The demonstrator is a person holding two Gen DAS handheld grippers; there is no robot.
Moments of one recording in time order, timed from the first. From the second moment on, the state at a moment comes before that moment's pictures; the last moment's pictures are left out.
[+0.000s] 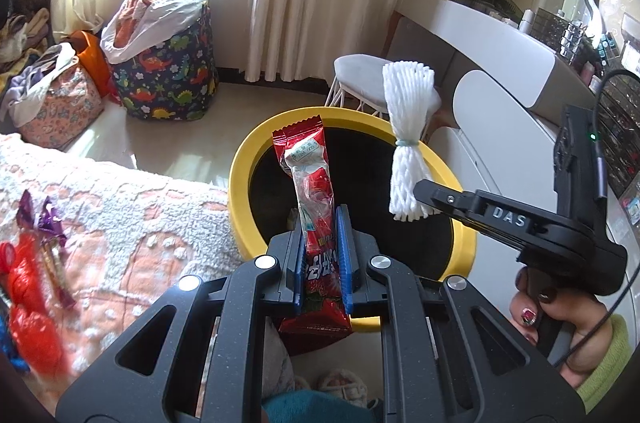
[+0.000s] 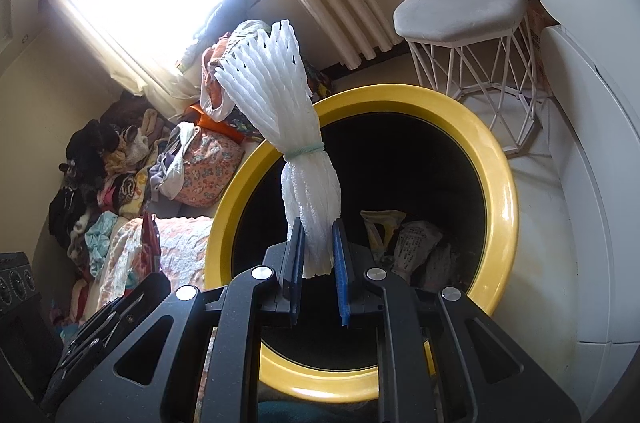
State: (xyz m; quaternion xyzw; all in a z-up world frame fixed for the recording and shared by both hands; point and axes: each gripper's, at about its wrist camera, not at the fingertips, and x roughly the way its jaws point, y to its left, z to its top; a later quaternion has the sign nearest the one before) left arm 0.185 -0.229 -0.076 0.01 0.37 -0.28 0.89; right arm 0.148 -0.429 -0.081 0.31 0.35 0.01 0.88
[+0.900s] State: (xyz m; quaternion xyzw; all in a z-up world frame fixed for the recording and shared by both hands) left arm 0.193 -0.192 -0.080 -0.05 0.36 -0.22 0.91; right arm 0.152 -0.423 -0.080 0.30 0.34 0.00 0.89
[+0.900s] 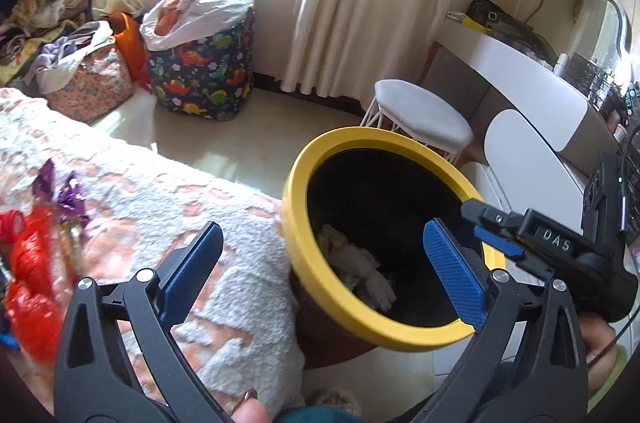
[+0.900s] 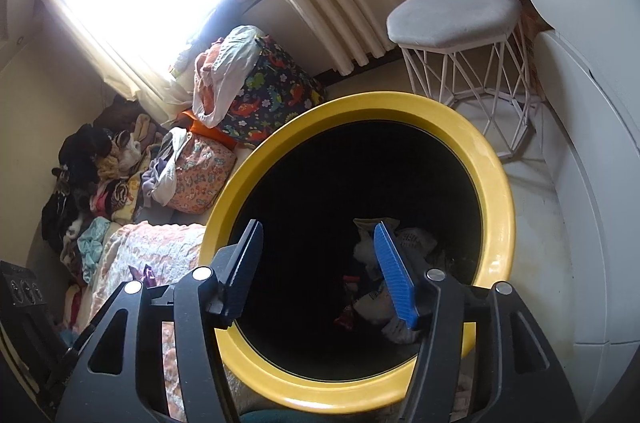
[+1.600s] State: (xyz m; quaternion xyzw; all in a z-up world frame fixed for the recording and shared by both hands) left arm 0.166 -0.125 -0.058 -0.05 0.32 -0.15 0.93; right arm 0.150 -0.375 -0.049 0.22 0.29 0.05 0.93
